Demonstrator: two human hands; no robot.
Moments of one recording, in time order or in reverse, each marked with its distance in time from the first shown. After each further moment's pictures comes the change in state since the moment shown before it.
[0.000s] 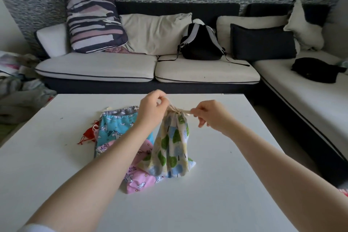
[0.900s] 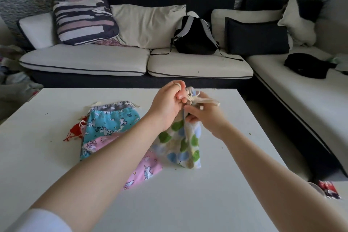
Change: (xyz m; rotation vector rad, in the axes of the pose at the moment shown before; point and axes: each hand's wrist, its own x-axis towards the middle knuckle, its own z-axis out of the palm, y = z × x) left_hand 0.002 0.047 0.047 -1.027 -0.272 -0.244; right_hand -0.001 0.024 0.009 0.537 0.081 -0.060
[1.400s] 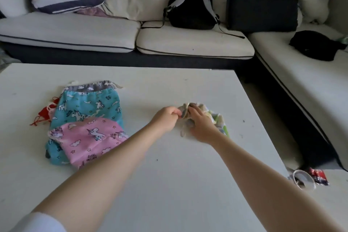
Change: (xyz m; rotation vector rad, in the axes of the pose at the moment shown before) left_hand 0.042 -0.144 -0.015 0.991 -0.002 -0.315; right_hand 0.032 0.149 -0.043 -0.869 -0.200 0.107
